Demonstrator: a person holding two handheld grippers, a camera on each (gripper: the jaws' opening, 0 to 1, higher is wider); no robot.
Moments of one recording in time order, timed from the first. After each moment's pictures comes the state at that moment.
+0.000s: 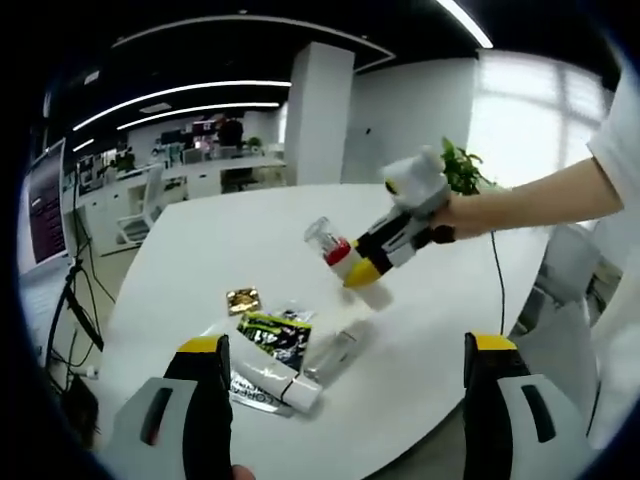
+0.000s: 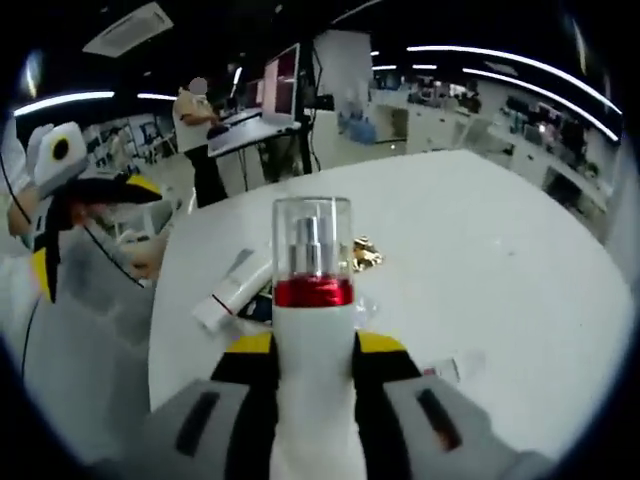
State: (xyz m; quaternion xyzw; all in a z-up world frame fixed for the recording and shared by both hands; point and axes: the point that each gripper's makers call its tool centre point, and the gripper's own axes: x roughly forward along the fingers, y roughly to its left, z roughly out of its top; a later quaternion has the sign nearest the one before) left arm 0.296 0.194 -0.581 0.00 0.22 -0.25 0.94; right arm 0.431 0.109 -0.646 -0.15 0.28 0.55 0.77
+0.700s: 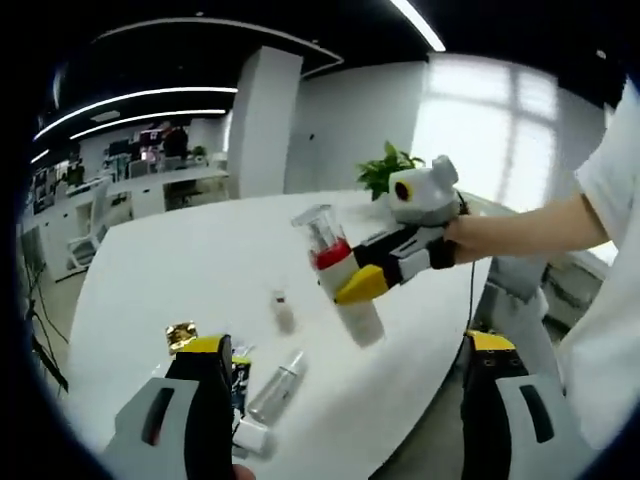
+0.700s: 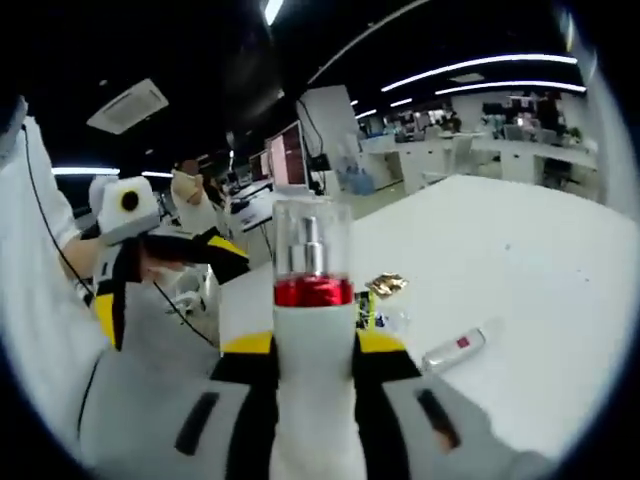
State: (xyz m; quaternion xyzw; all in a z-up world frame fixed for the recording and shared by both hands) left arm 0.298 0.118 -0.553 -0.01 0.20 -0.40 0.89; right arm 0.356 0.077 -0.588 0.01 0.22 0.56 0.80
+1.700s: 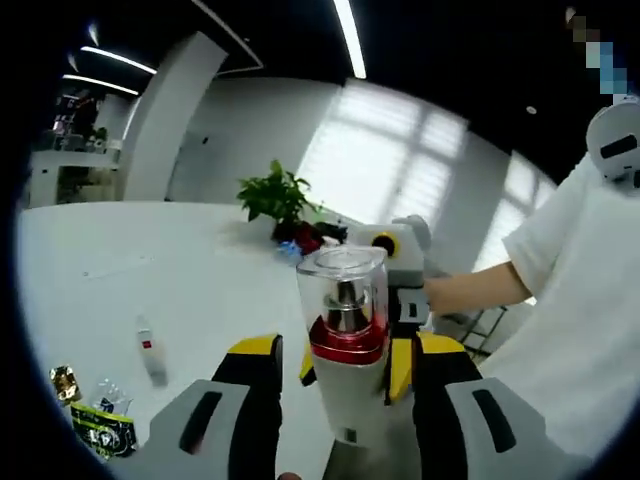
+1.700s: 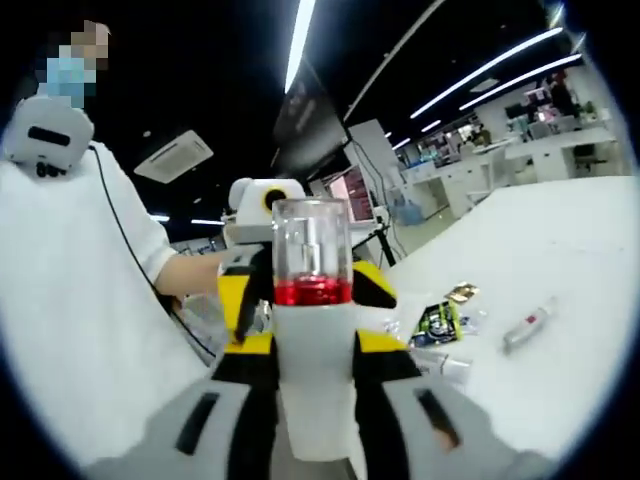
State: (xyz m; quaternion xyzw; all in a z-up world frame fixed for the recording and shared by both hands) left arm 0.269 0.034 -0.512 -0.12 0.19 -0.61 0.76; right arm 0.253 0.069 -0.534 0.11 0.17 0.64 0.74
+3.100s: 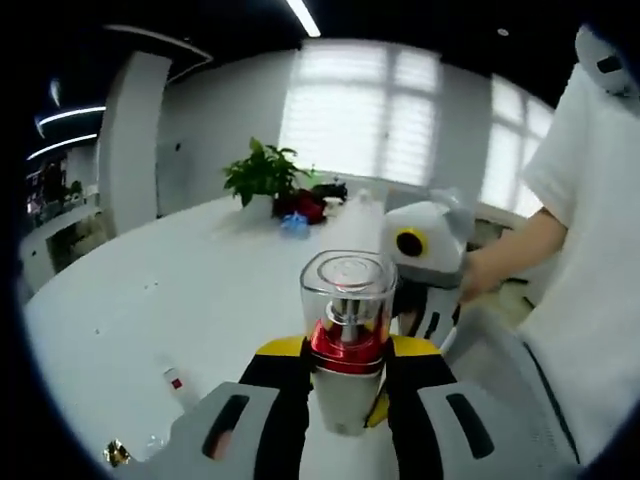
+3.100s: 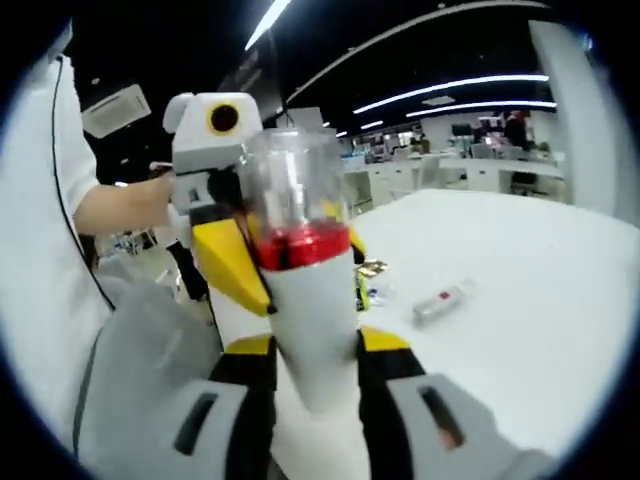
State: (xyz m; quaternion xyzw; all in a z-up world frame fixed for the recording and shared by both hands) left arm 0.306 -0.004 -0.561 0.06 0.18 -0.62 0.76; right arm 0.305 0.031 -0.615 -0.02 0.19 0.49 0.85
